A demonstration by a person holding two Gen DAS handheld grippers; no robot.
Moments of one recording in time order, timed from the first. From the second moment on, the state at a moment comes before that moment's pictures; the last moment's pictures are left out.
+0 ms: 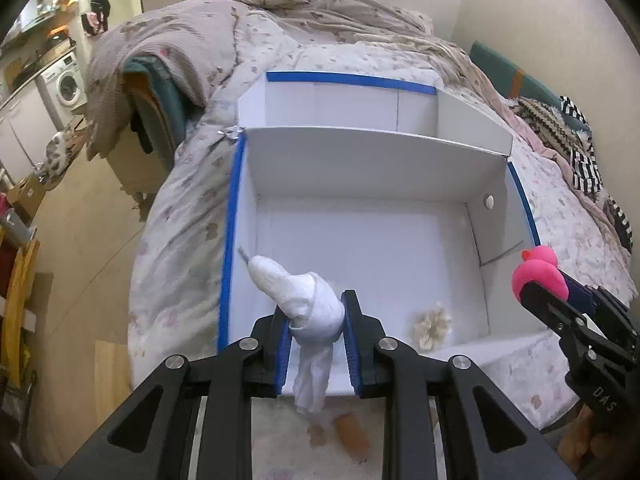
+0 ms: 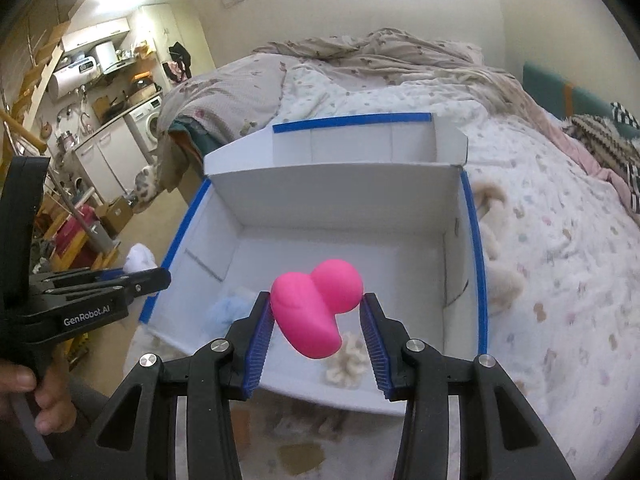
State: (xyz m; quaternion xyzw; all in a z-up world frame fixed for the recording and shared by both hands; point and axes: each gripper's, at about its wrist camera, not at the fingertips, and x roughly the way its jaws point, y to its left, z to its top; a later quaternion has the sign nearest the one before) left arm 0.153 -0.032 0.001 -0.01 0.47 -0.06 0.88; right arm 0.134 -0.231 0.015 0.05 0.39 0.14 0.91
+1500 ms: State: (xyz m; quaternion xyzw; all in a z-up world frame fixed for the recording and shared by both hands) left arm 0.242 -0.045 -0.083 -0.03 0.54 -0.05 0.84; right arm 0.206 -0.232 -0.083 0.04 0.54 0.09 0.84
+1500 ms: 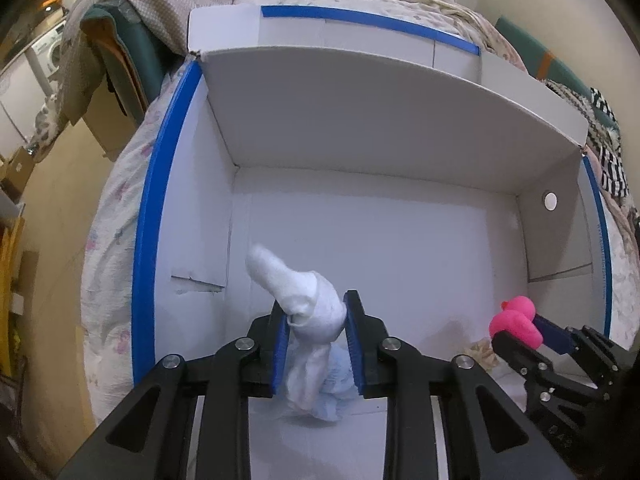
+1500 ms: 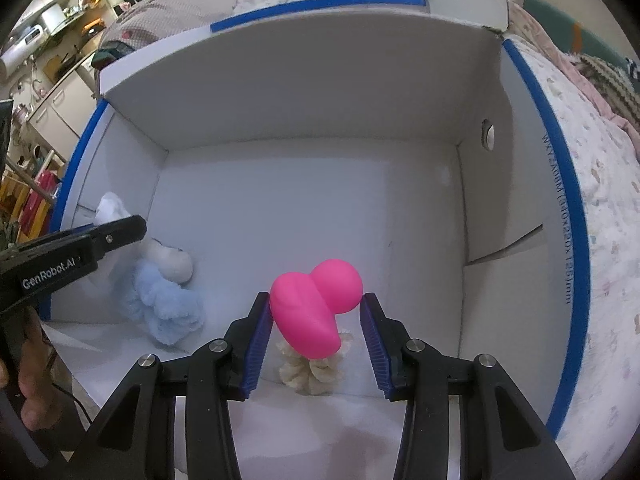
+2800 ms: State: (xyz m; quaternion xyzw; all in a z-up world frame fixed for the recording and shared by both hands) left arm 0.168 -0.017 -0.024 -0.03 0.45 -0.03 0.89; right arm 0.141 -0.236 -0.013 0.07 0.40 0.06 0.91
